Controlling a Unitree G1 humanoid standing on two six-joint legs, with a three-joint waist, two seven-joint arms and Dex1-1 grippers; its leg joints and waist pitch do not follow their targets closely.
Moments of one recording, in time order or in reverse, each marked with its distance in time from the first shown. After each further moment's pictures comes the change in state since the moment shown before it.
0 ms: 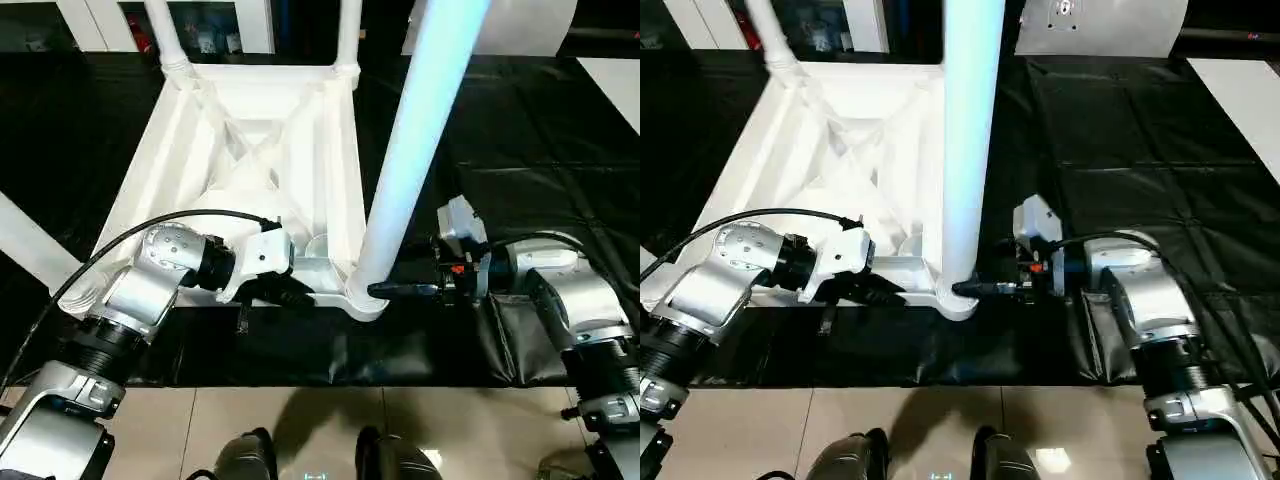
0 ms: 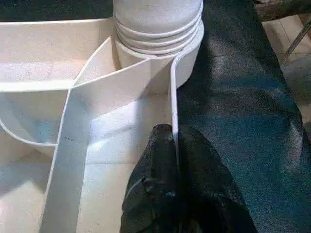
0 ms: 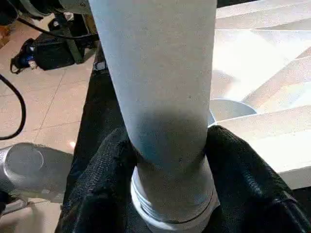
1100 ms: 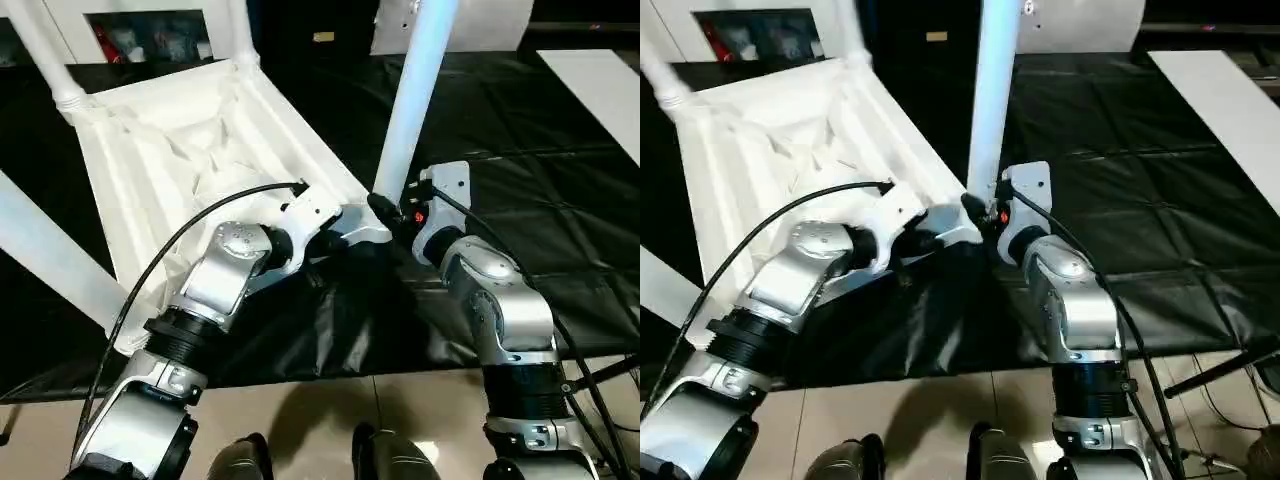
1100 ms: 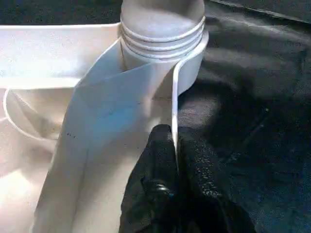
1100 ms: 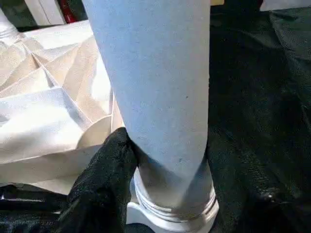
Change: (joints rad) left arm -0.075 -0.324 0.099 0.019 0.116 0.381 0.564; right arm 0.065 0.434 -0.198 -0.262 -0.176 0.343 -1.029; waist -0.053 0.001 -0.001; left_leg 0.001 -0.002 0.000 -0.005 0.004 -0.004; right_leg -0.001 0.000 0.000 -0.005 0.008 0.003
